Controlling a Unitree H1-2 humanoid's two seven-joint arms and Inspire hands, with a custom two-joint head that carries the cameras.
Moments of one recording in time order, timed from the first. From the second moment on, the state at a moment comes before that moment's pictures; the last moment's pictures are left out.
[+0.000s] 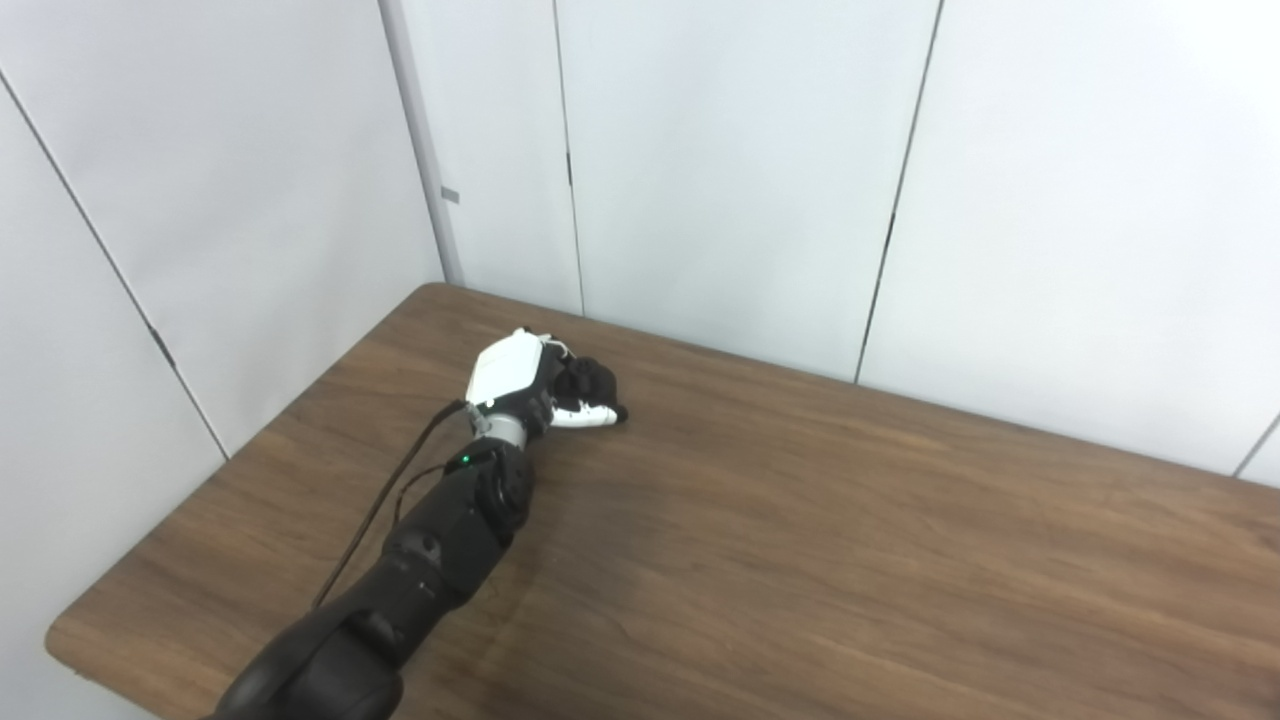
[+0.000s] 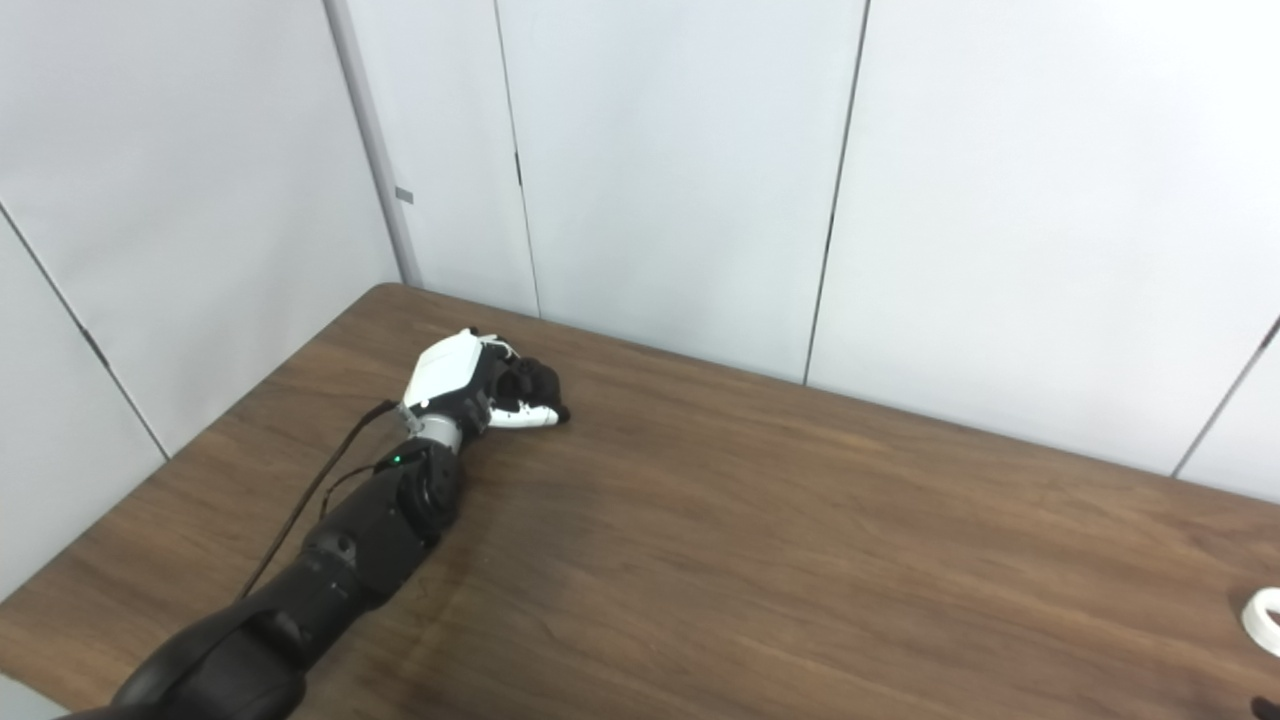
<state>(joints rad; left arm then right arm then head) -0.54 0.47 -0.21 0.70 0.54 0.20 0.27 0.16 -0.44 -0.14 -0.11 -0.02 -0.15 0.20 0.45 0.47</state>
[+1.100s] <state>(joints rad) -0.26 0.38 -0.33 0.15 0.54 0.10 0.11 0.03 -0.51 -0.19 -0.10 -0.22 -0.04 0.14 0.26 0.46</state>
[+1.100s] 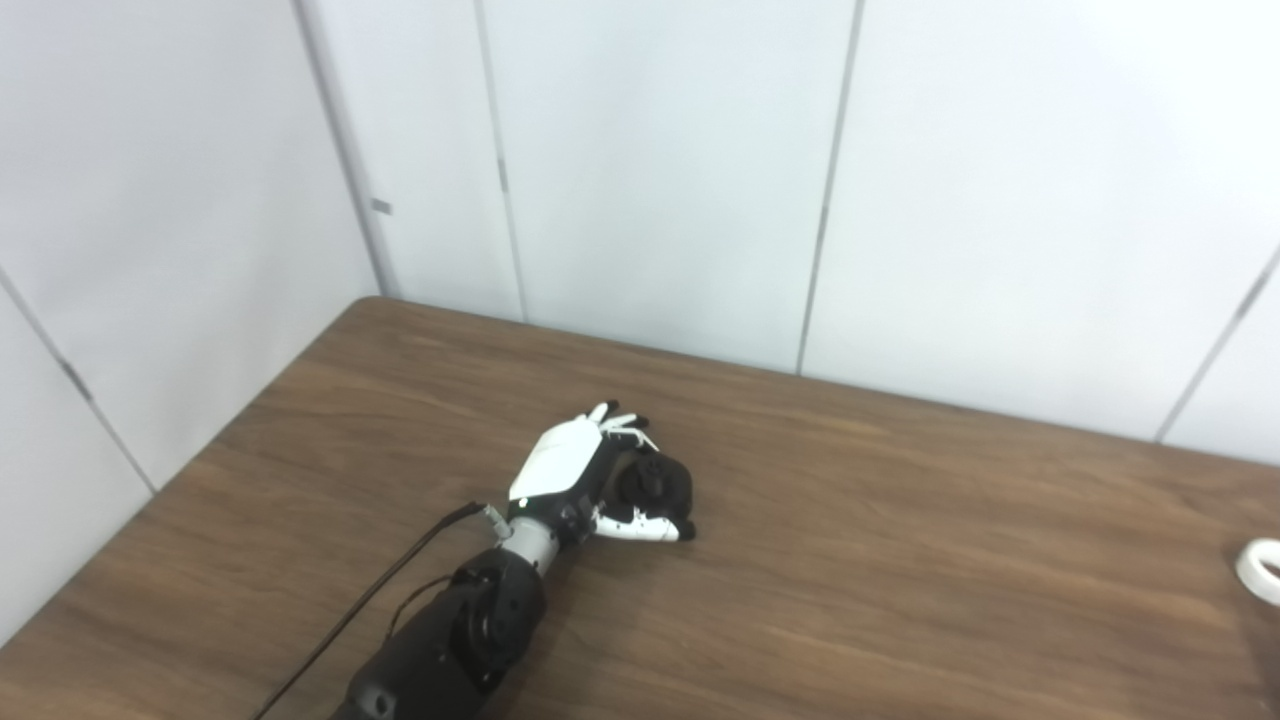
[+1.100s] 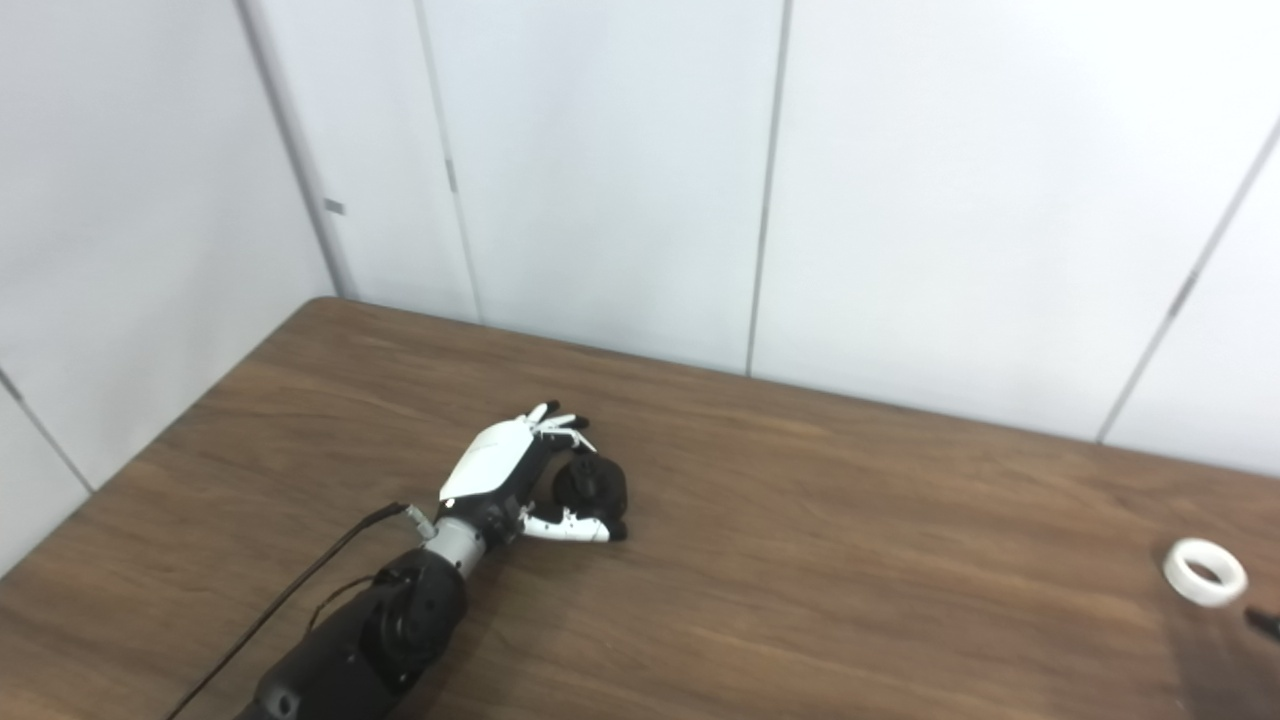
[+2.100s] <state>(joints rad) -0.03 0.38 -0.40 -0.11 0.54 -0.12 -0.07 -0.31 -0.61 -0.01 0.02 -0.54 0.25 0.16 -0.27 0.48</state>
